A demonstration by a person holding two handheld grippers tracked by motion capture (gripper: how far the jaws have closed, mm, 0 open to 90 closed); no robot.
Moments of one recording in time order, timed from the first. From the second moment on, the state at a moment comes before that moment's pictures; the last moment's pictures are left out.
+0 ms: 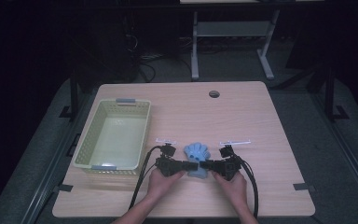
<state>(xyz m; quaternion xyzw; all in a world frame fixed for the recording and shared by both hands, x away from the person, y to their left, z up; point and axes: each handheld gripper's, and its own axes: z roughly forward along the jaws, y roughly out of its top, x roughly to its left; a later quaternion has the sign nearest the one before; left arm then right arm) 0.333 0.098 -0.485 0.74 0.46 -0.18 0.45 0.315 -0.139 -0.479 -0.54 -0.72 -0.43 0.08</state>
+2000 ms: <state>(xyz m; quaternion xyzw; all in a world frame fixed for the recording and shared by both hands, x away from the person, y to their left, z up) 0.341 0.117 -0.427 0.73 0.41 -0.19 0.51 0.314 -0.143 -0.420 -0.50 -0.70 -0.50 0.07</state>
